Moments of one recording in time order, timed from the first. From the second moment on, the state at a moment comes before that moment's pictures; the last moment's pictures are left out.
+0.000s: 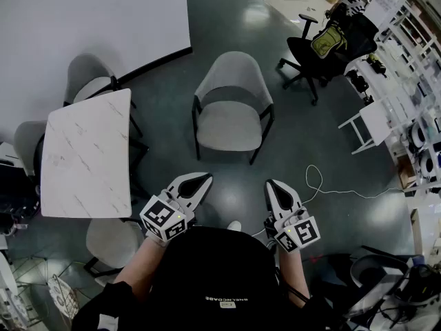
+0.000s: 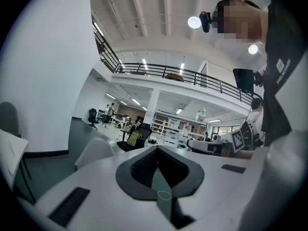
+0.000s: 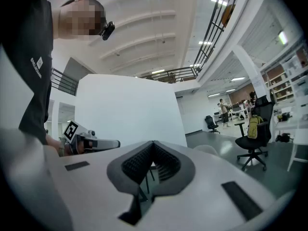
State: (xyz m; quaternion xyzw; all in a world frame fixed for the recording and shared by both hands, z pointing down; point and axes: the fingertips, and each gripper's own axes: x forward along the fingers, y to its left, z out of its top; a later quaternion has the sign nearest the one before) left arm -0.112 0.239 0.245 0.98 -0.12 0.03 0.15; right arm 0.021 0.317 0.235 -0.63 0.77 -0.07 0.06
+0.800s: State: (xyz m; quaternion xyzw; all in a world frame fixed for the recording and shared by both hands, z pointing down) left arm -0.053 0.275 0.277 0.97 -0.17 0.06 0.18; right arm 0.096 0.365 0.263 -0.63 0.77 -0.10 0.08
